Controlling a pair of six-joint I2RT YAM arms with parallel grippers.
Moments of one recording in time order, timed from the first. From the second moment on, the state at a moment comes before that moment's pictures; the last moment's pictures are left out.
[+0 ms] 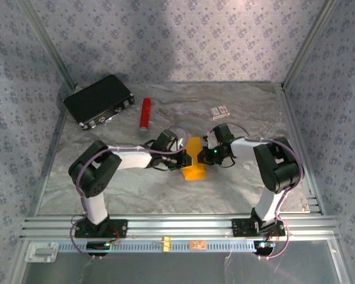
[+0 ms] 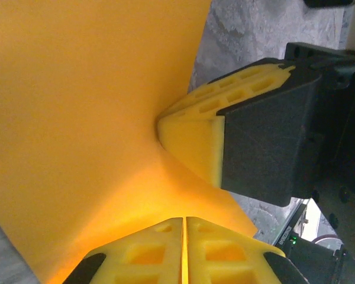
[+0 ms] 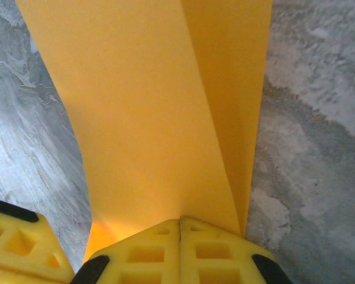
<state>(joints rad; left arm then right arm) -0.78 1.81 0.92 0.08 0.53 -0.91 0.38 1.76 0.84 -0.23 -0.60 0.40</state>
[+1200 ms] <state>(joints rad) -0.80 1.78 0.78 0.16 0.51 -0.90 0.38 1.76 0.84 -0.23 -0.60 0.40</state>
